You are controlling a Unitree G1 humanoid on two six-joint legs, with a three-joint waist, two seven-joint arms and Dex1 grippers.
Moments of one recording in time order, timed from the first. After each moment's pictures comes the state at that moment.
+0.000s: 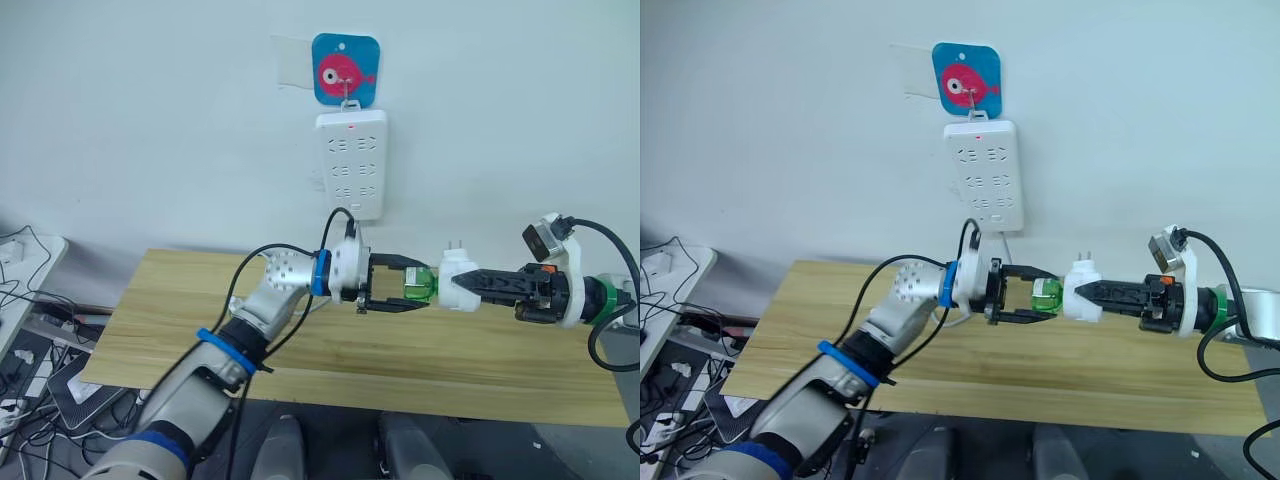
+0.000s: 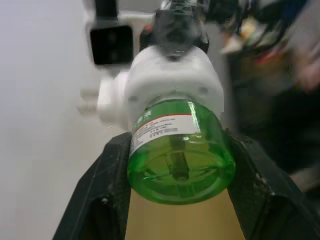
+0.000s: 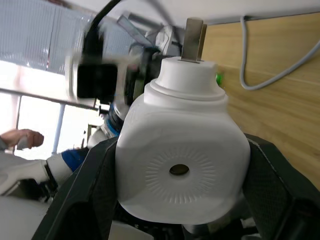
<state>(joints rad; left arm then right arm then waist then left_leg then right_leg) -0.77 0.40 -0.53 0.26 -0.76 0.22 -1.21 -0.33 -1.06 -0.14 -0.03 1.88 1.34 0.40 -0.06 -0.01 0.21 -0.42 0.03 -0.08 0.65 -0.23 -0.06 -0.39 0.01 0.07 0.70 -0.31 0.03</state>
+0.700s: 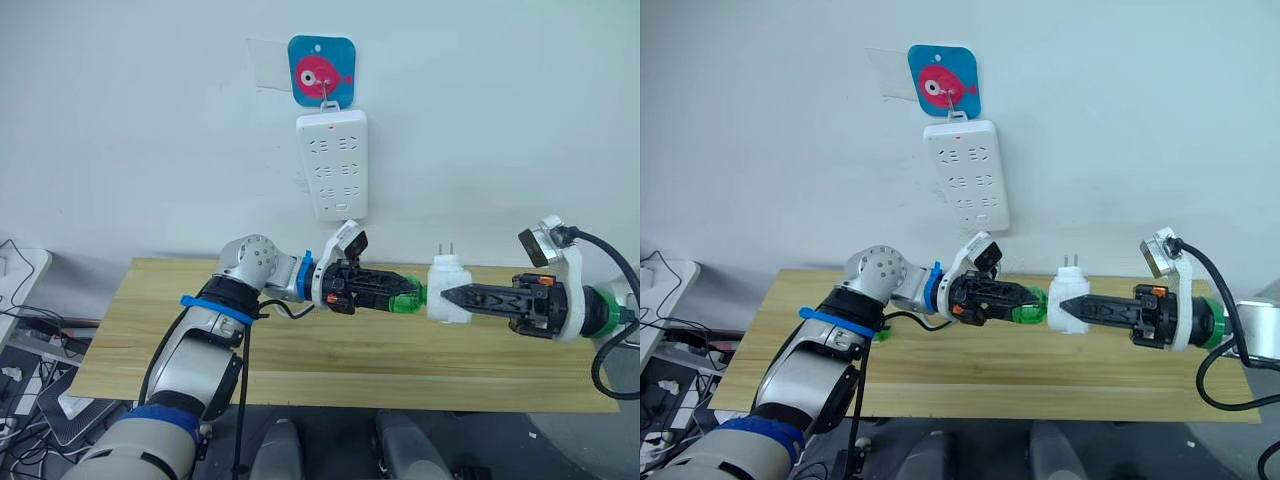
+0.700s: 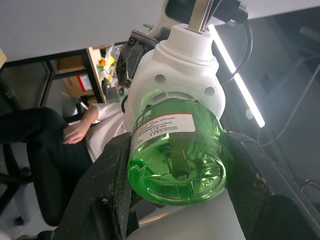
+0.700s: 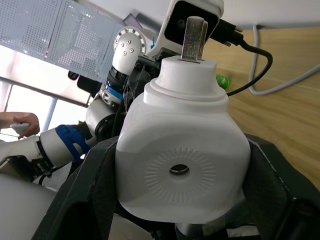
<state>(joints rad) -0.89 0.30 -0.23 0.50 -1.09 1.52 -1.13 -0.21 -1.10 -0.18 -0.23 1.95 1.20 0.36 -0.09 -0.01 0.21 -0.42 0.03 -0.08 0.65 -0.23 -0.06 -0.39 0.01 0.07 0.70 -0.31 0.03</state>
